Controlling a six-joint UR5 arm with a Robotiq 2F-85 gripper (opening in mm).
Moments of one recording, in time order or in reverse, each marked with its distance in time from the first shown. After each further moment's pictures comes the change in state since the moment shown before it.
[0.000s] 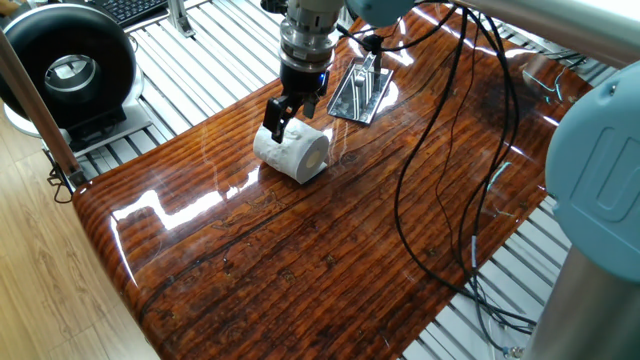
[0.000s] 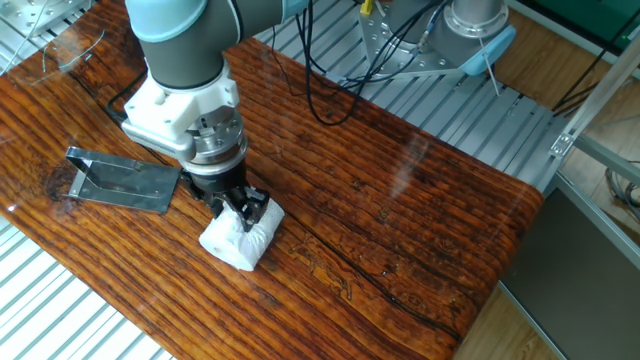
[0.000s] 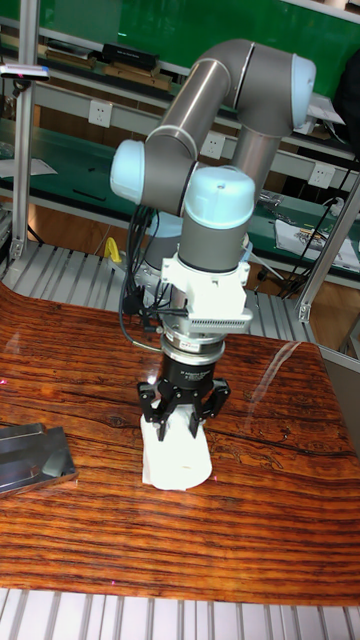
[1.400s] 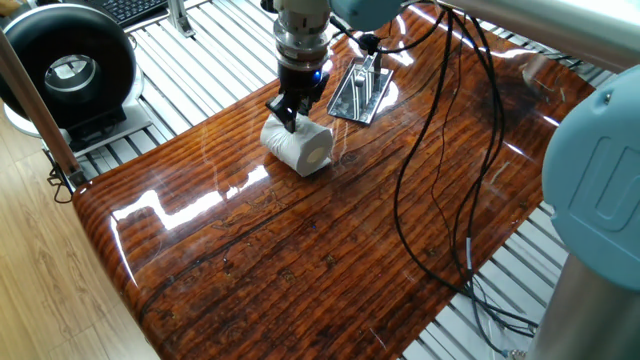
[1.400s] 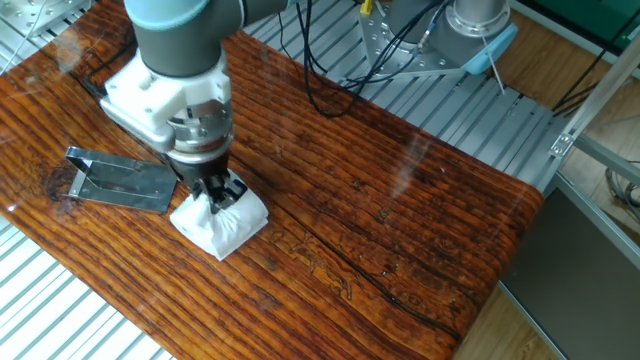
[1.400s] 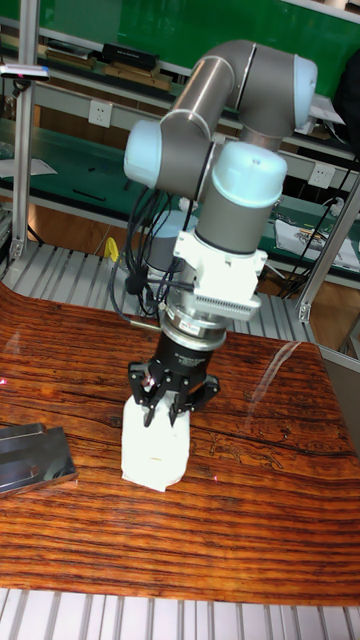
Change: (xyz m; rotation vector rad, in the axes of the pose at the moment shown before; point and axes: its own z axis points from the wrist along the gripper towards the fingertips) arm -0.009 -0.034 -0.043 0.128 0.005 0.097
